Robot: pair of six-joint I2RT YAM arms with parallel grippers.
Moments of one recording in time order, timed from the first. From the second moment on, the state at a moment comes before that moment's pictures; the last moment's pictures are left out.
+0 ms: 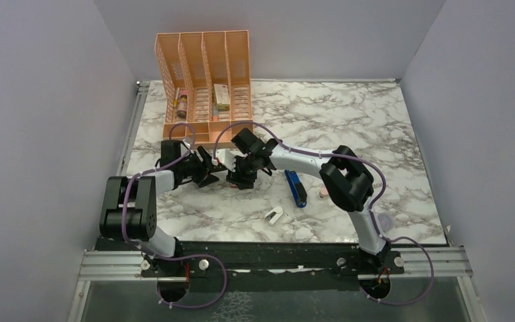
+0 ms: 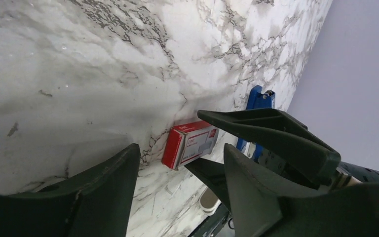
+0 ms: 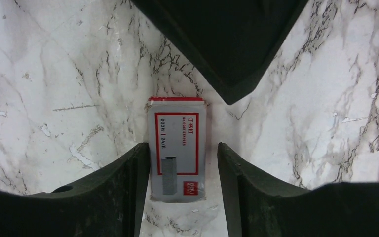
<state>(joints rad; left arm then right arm) 0.01 1.52 0.58 0.11 0.71 -0.77 0.89 2.15 1.58 -0.45 -0.34 -0.59</state>
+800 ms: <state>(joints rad) -0.09 1.66 0.57 0.27 0.76 -0.84 0.89 2.16 1.60 -0.46 -0.36 -0.58</state>
